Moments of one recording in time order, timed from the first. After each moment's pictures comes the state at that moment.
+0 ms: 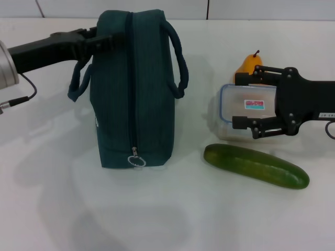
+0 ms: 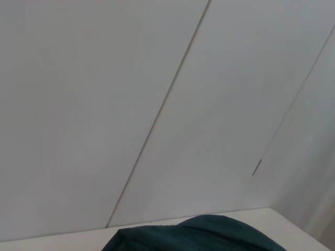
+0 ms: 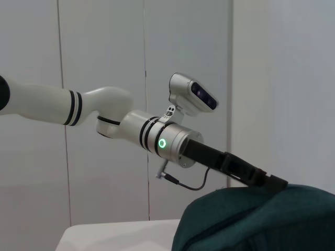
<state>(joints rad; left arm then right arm) -0.44 -2.07 0.83 0.91 1.72 1.36 -1.84 0.58 1.92 -1.21 -0.57 -1.42 -1.62 1.10</state>
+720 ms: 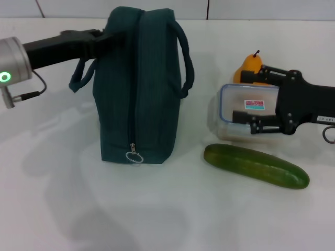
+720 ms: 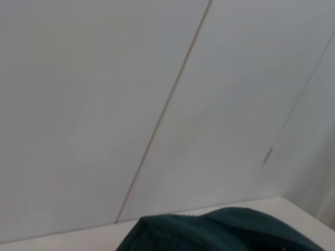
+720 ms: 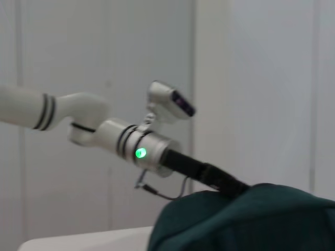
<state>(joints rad) -0.52 -2.06 0.83 0.80 1.74 1.30 -1.77 0.52 1.96 -1.15 -0.57 -1.42 -1.57 1.06</state>
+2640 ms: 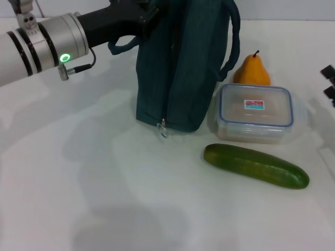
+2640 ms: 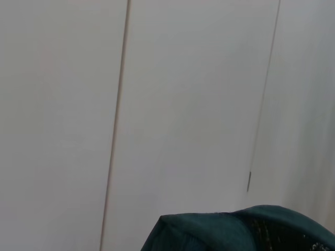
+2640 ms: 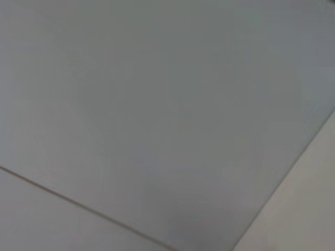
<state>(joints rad) -0.68 -2.09 0.92 0.58 1.52 1.15 -1.33 0.46 2.03 -0.82 0.06 -0.92 -1.32 1.45</state>
